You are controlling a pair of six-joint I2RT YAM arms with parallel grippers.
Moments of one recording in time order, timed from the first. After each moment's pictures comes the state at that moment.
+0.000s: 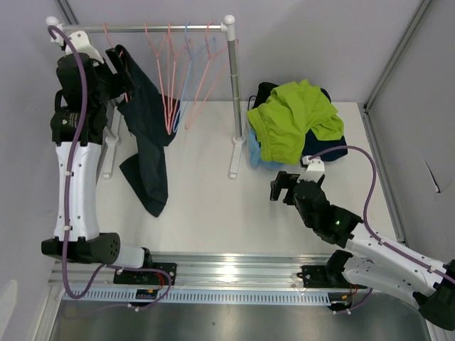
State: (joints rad) left arm -0.01 1.40 1.94 -0.71 -0.19 -0.22; right arm 0.88 0.83 0.62 -0.23 0.61 0.55
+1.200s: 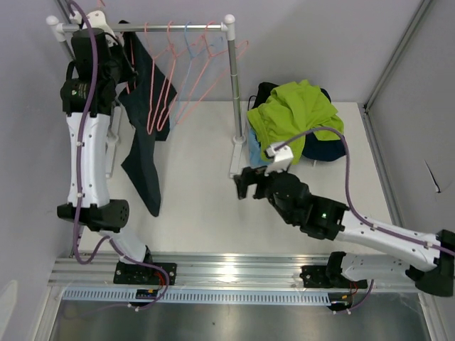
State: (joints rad) left arm -0.04 1.73 2.37 -0.92 -0.18 -0.23; right arm 1.13 1.00 0.90 -0.19 0.64 0.42
